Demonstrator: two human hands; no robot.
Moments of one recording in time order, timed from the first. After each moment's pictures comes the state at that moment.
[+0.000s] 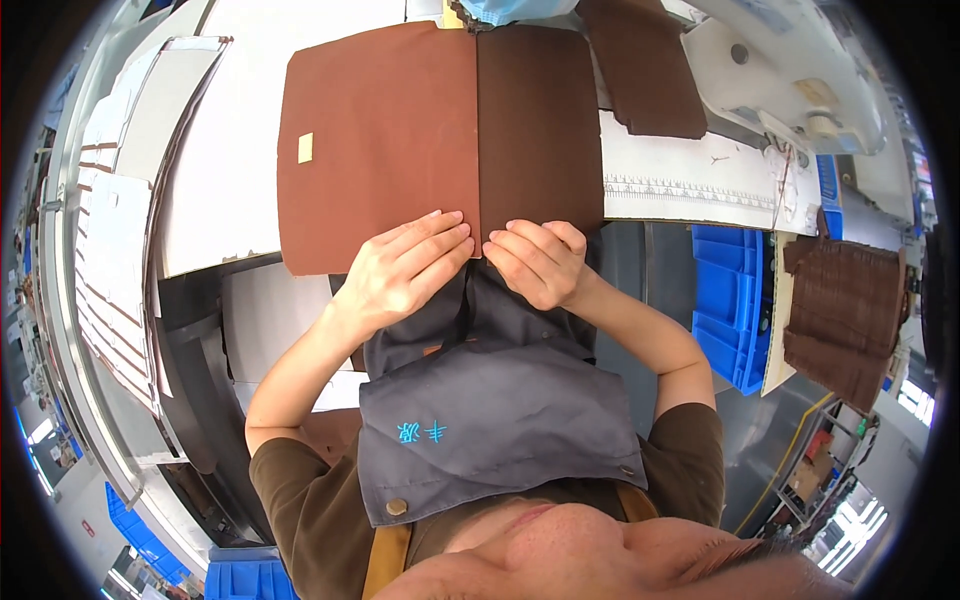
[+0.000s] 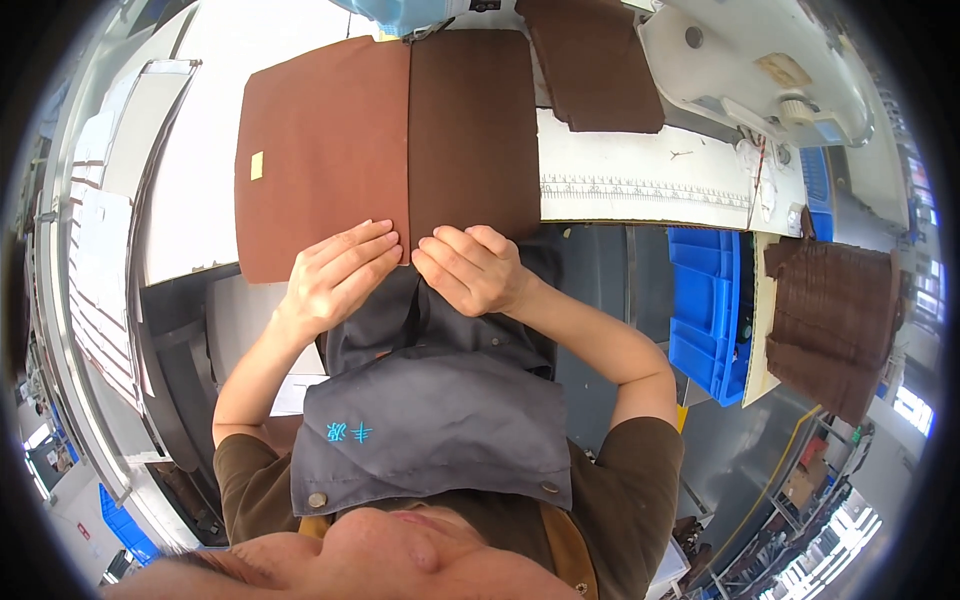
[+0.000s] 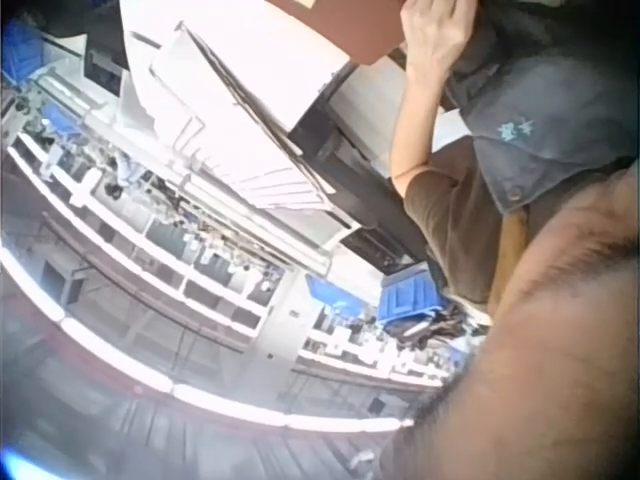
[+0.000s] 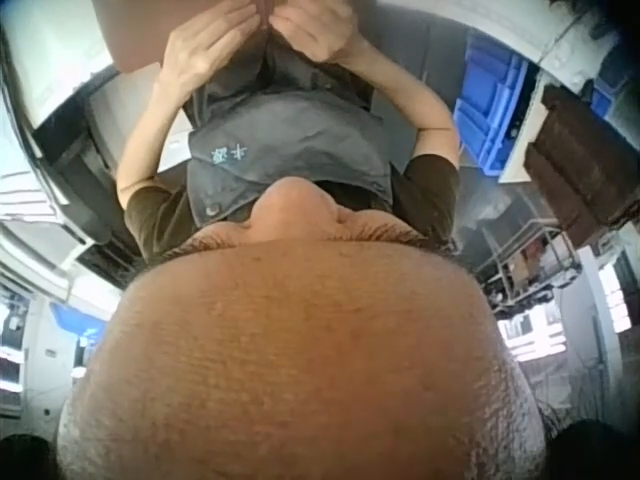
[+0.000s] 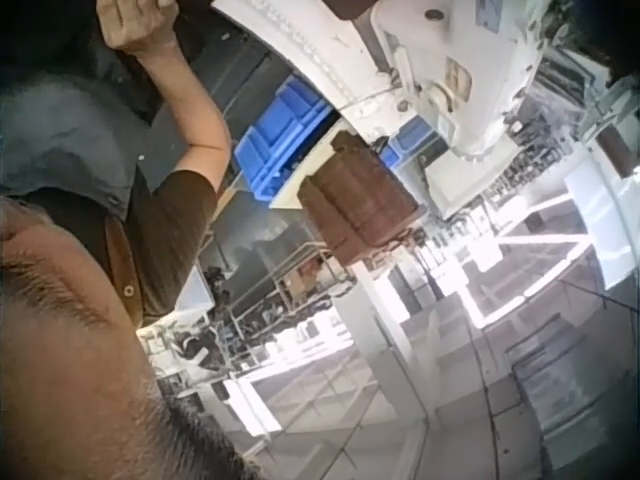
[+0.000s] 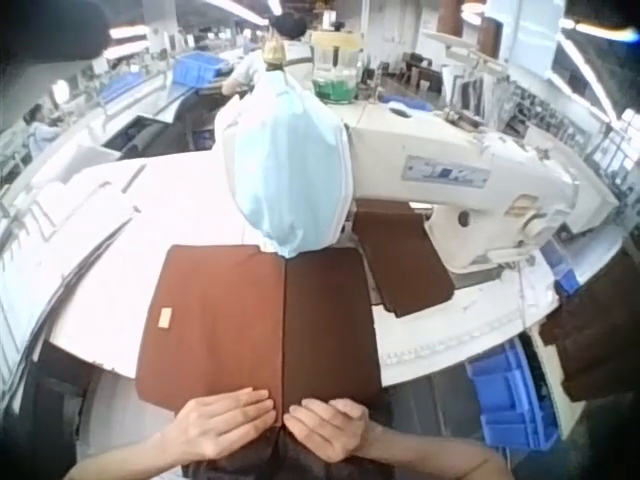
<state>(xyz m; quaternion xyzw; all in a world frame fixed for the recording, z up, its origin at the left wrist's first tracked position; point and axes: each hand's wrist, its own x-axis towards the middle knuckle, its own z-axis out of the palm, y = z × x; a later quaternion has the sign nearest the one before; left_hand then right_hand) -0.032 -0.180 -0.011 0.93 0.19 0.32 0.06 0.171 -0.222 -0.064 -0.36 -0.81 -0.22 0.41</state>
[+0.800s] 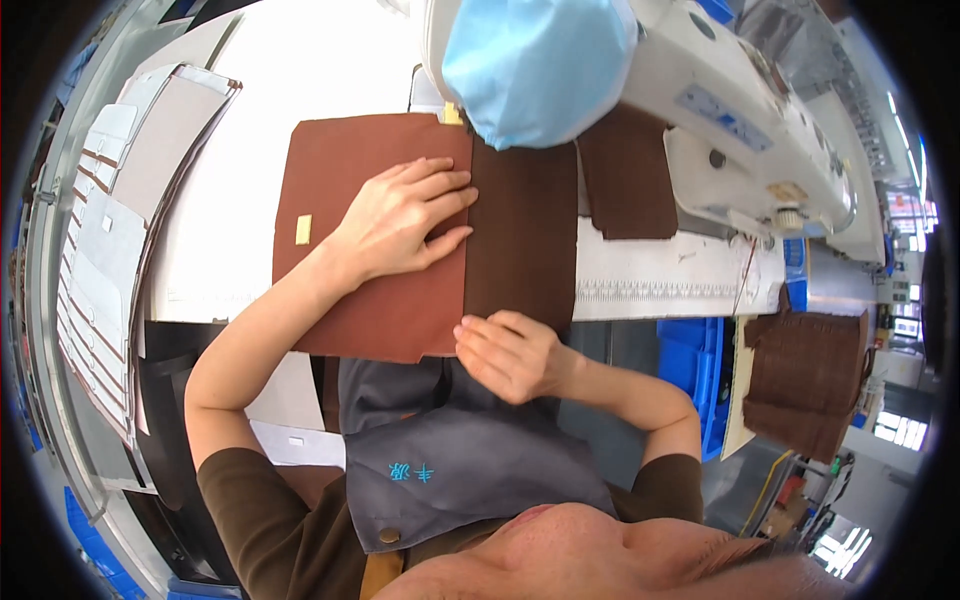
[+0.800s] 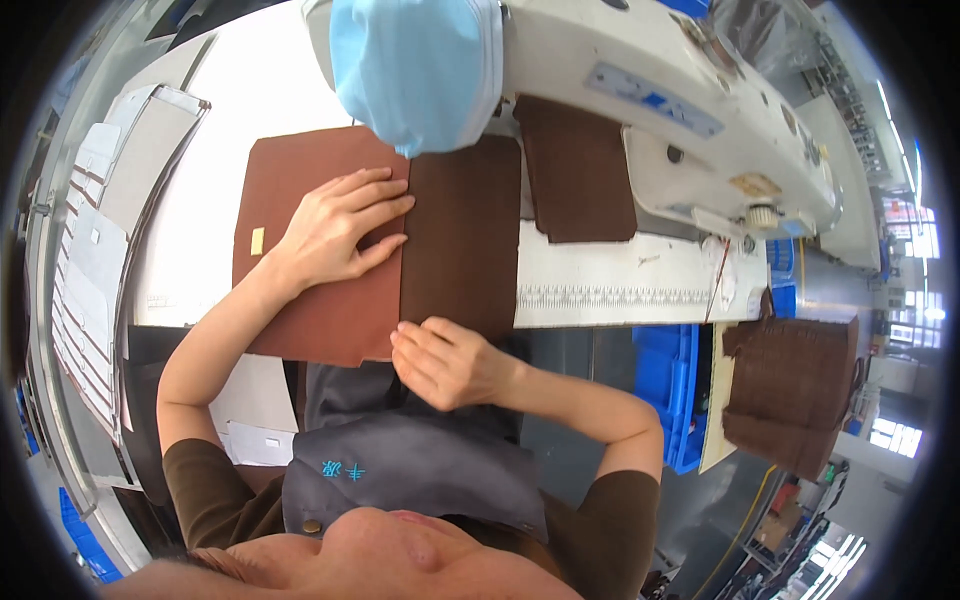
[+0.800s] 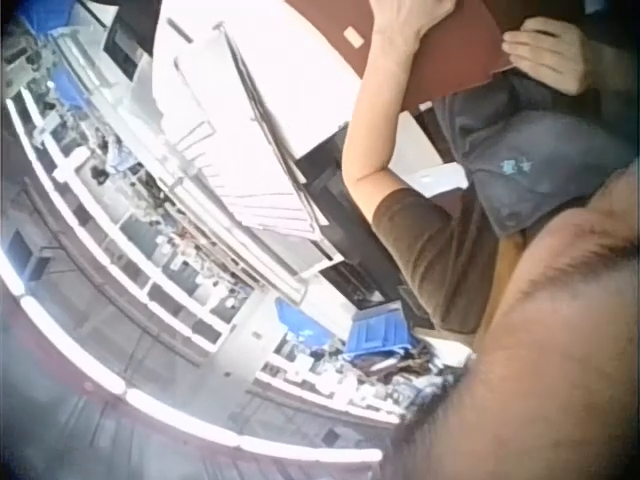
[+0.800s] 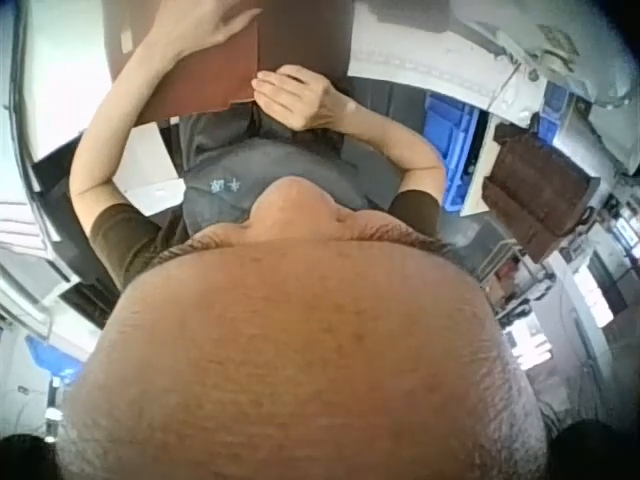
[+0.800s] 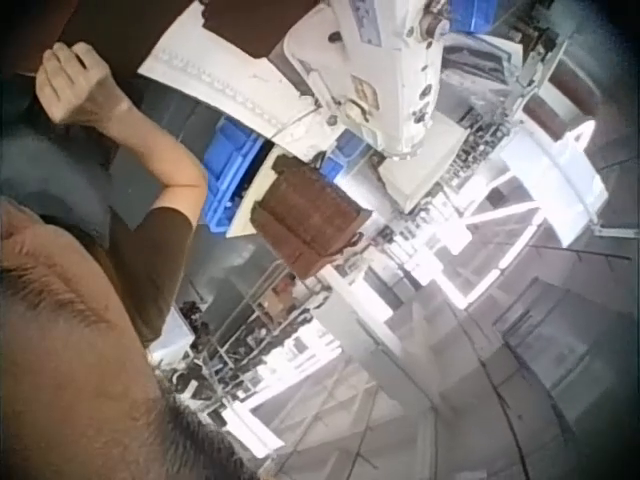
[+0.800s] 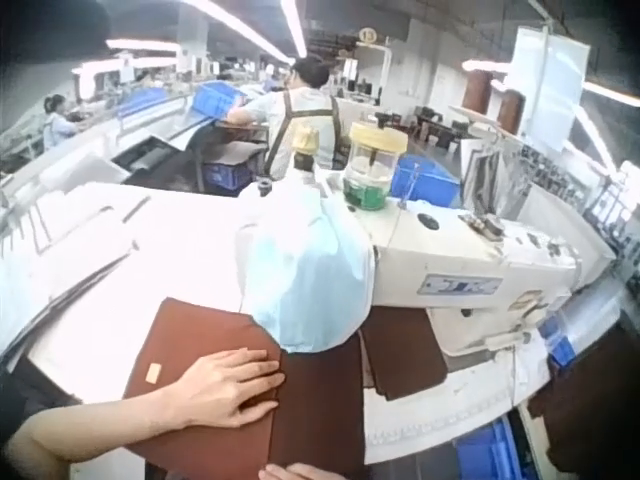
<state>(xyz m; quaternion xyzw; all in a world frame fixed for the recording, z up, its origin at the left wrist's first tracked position) -0.004 -0.061 -0.001 0.93 0.26 0.26 0.07 0.180 -0.199 -0.021 -0.23 -0.91 -0.06 0.34</state>
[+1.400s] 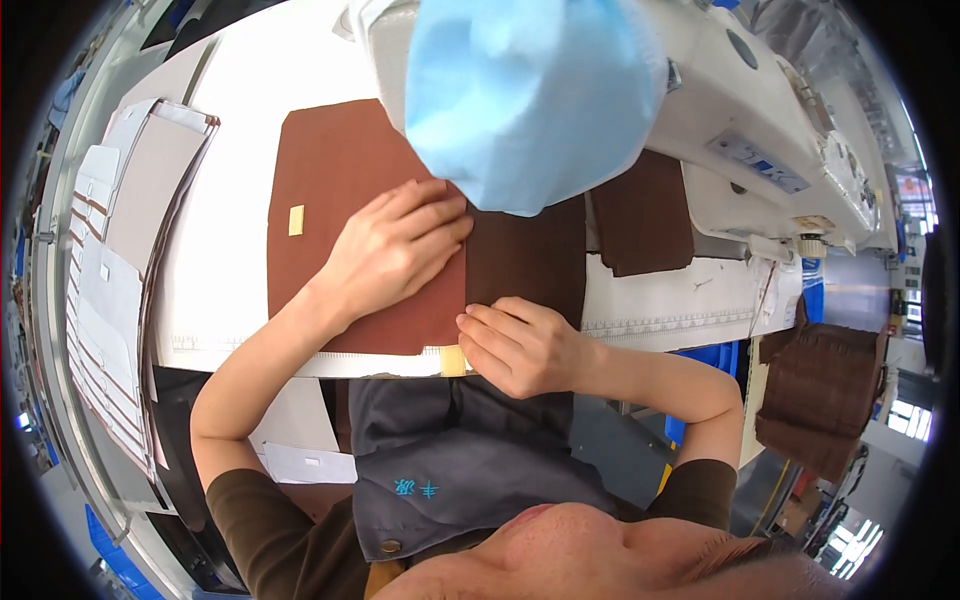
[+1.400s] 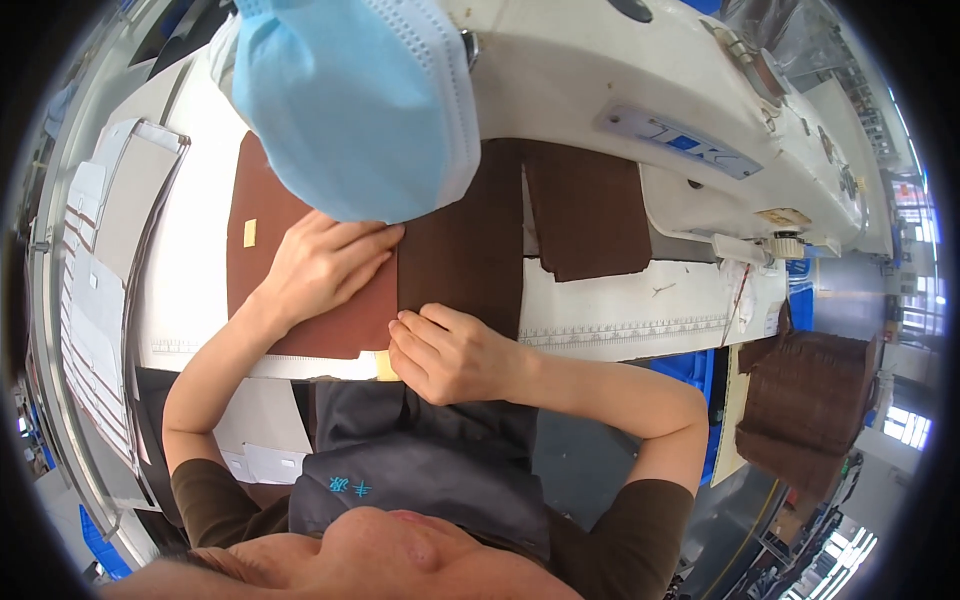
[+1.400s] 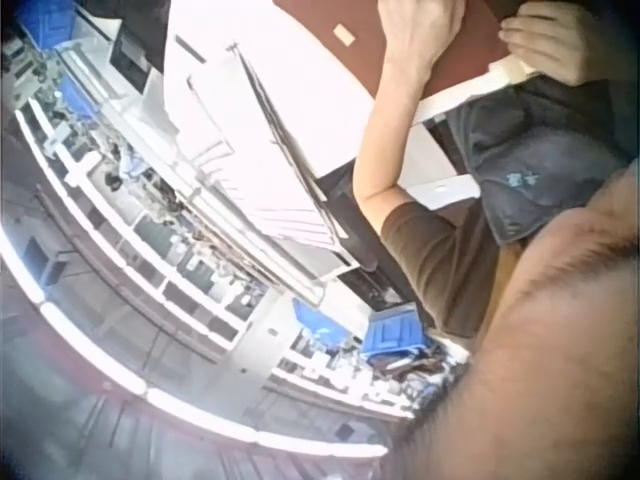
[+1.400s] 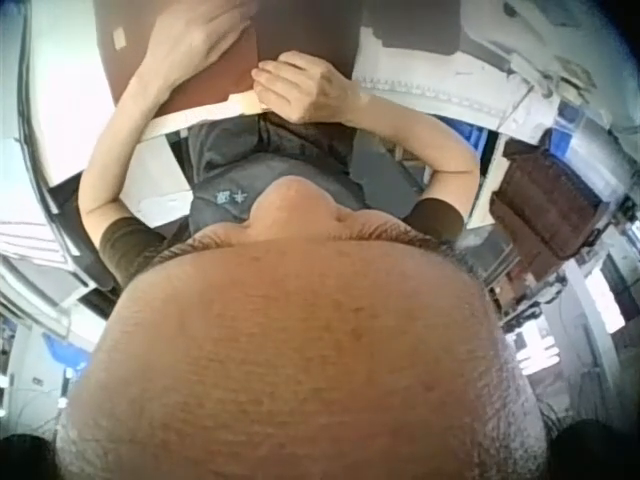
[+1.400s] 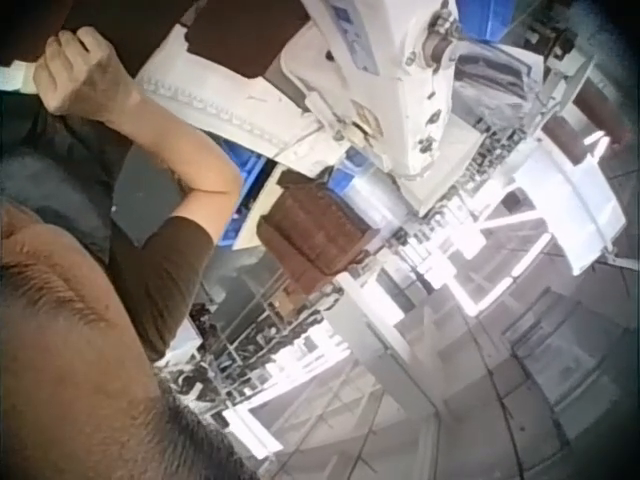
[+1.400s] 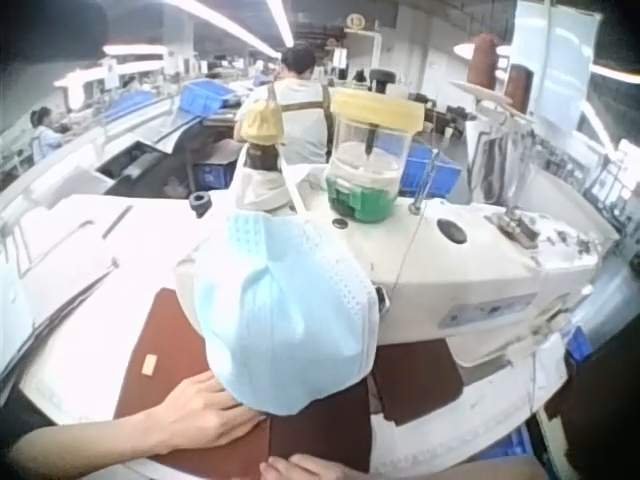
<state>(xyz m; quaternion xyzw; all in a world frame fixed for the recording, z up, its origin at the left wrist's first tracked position) 0.002 -0.042 0.000 0.93 0.27 0.24 0.06 0.195 -0.138 -0.012 -0.23 -0.92 -0.05 0.31</state>
